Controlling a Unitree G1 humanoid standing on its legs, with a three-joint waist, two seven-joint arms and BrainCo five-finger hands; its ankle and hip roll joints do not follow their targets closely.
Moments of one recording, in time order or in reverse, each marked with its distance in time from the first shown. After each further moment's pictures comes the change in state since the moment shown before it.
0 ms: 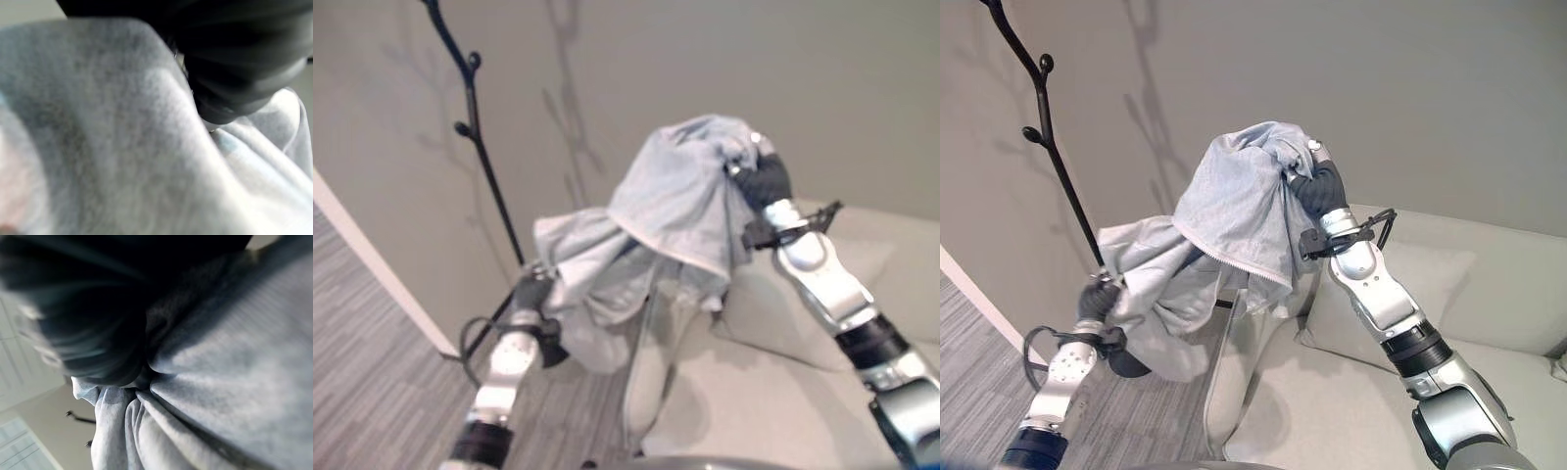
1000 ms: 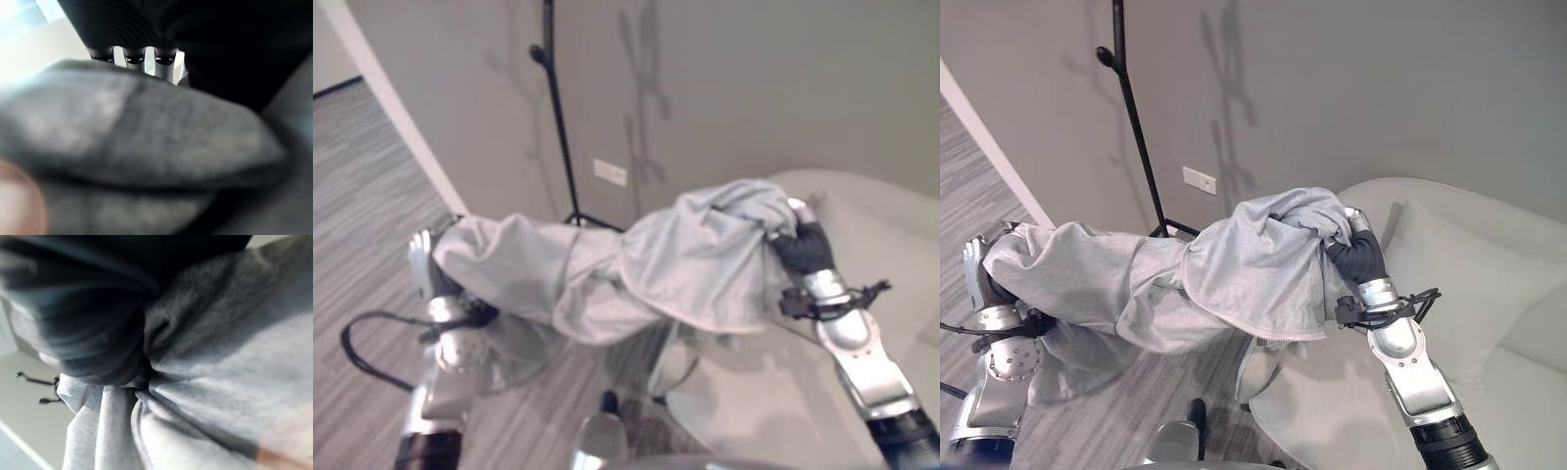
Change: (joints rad) left arm 0.067 0.057 0.163 -0.185 0.601 -0.038 0.299; right arm 0.401 0.037 -0.177 -0.113 -0.216 -0.097 0.039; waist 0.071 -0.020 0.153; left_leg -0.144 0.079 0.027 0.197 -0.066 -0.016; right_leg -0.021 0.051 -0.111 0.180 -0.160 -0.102
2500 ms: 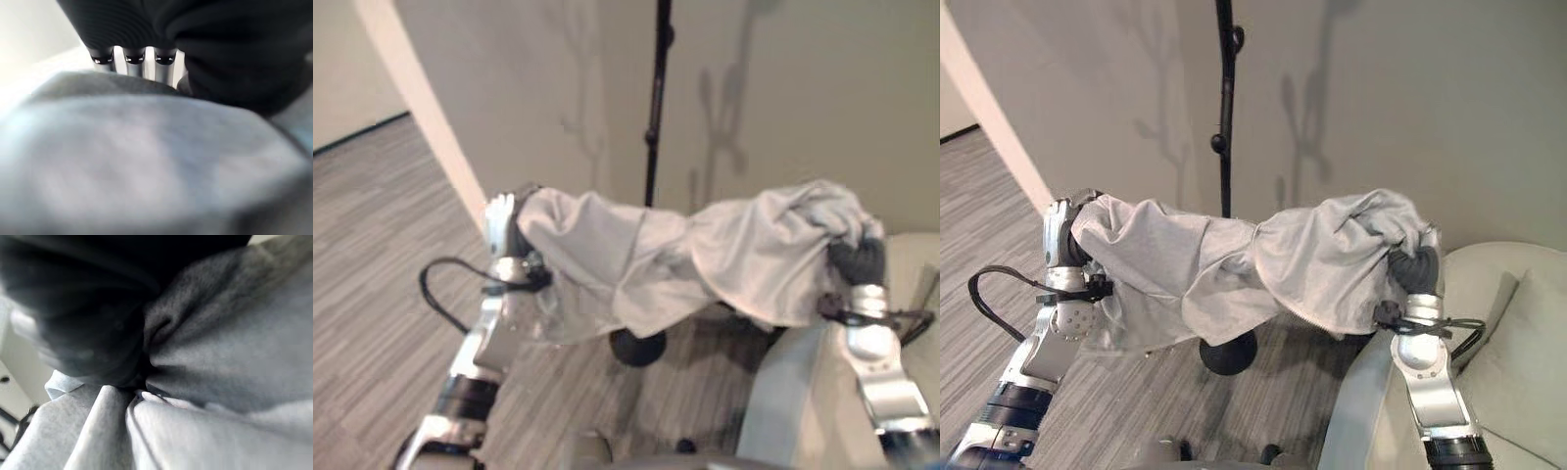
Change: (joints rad) left arm -0.308 0.064 -0.340 0.106 0.135 0.032 0.048; right arm 0.032 0.039 -0.212 0.111 -0.325 0.082 -0.336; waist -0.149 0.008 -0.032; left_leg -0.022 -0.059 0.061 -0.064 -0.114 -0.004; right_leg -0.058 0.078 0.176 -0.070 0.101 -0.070
